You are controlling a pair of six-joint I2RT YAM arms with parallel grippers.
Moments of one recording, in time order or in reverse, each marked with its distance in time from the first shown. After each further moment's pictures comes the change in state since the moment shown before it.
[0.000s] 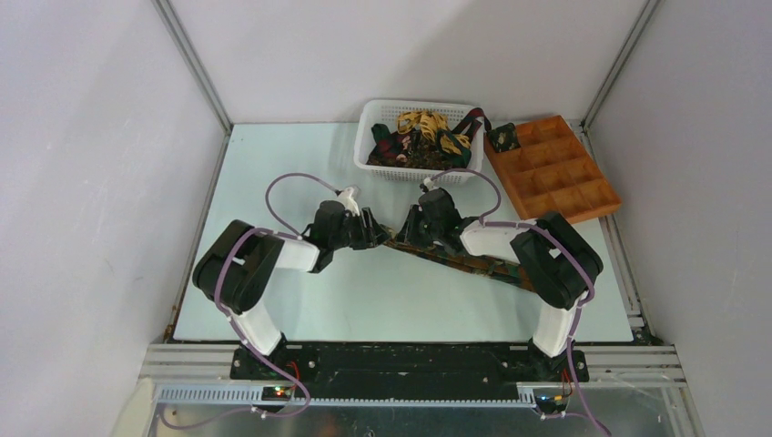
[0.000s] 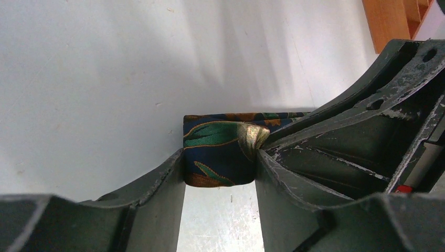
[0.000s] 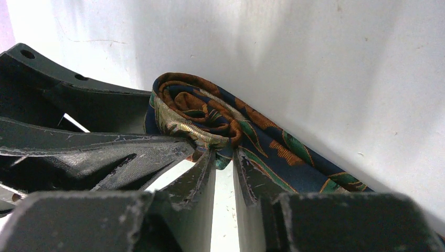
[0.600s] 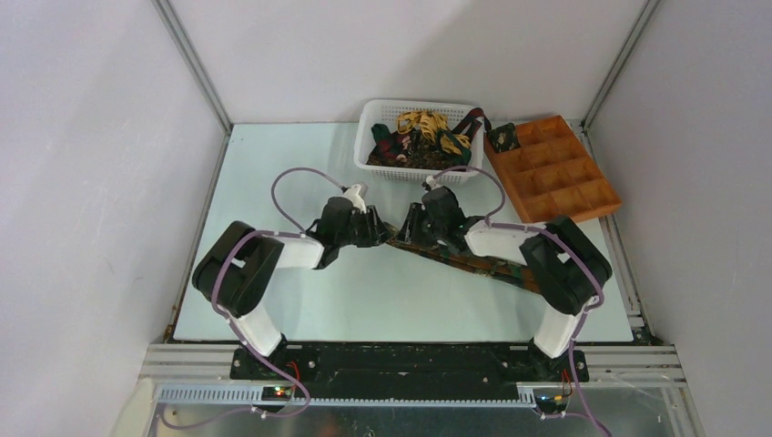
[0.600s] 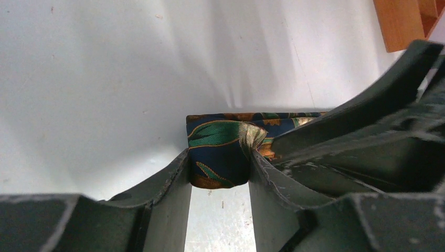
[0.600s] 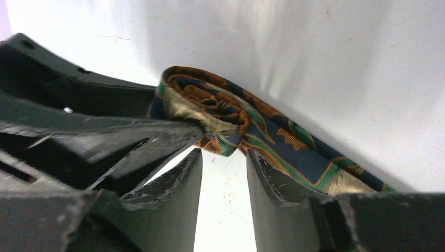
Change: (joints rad) left arm -0.040 -0.009 0.053 -0.084 -0.056 0.014; right arm -0.002 -0.030 -0.005 -0.031 0.004 -0.035
